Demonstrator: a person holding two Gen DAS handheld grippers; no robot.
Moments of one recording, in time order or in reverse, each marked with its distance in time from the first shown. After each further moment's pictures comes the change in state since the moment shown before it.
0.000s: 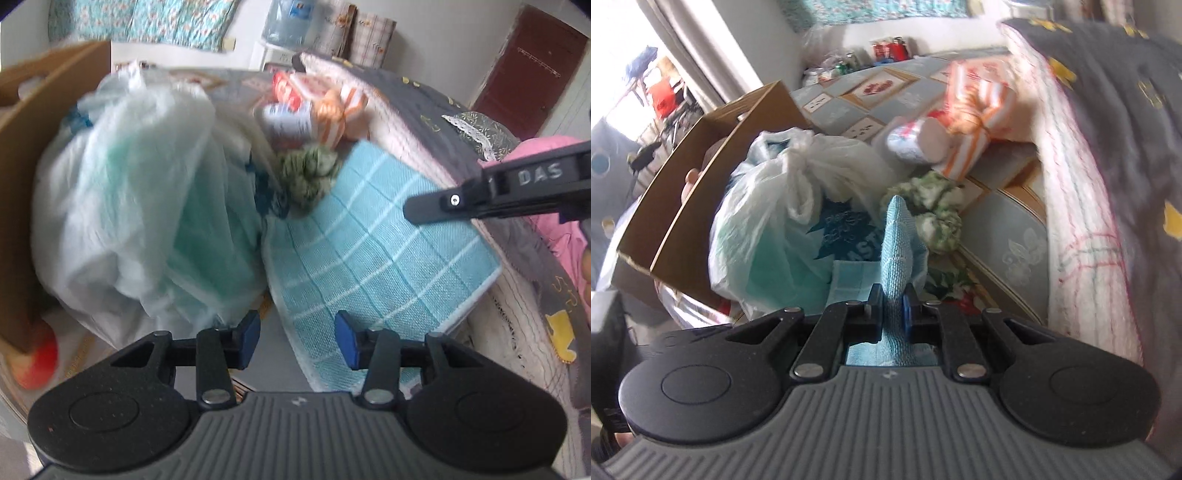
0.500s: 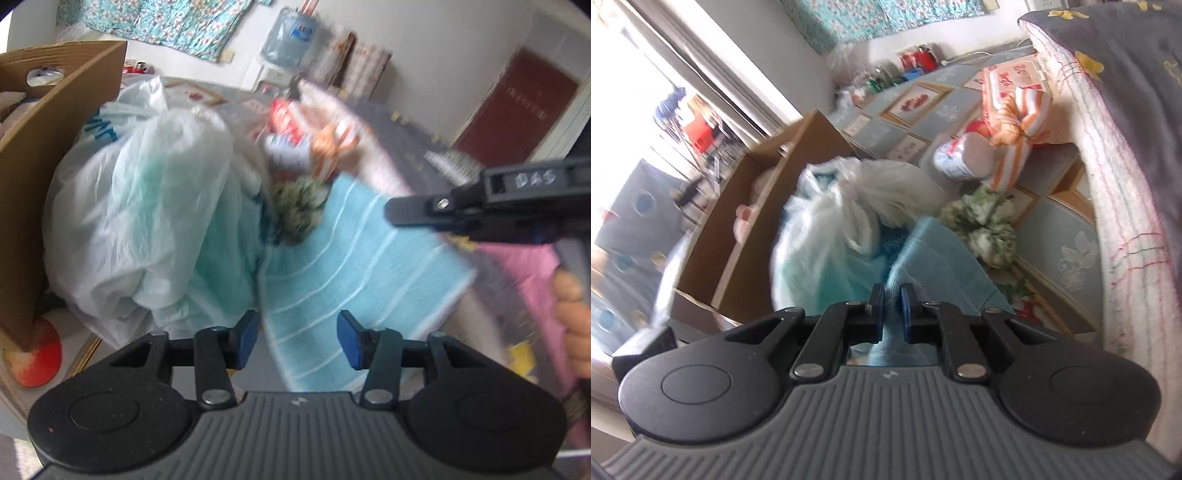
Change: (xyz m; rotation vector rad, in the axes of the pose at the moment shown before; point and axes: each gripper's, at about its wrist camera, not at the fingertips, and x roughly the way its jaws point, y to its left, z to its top) left arm -0.036 0.025 0.006 -0.091 -0.088 -0.139; right arm -0.014 -0.008 0.018 0.155 -0.048 0.205
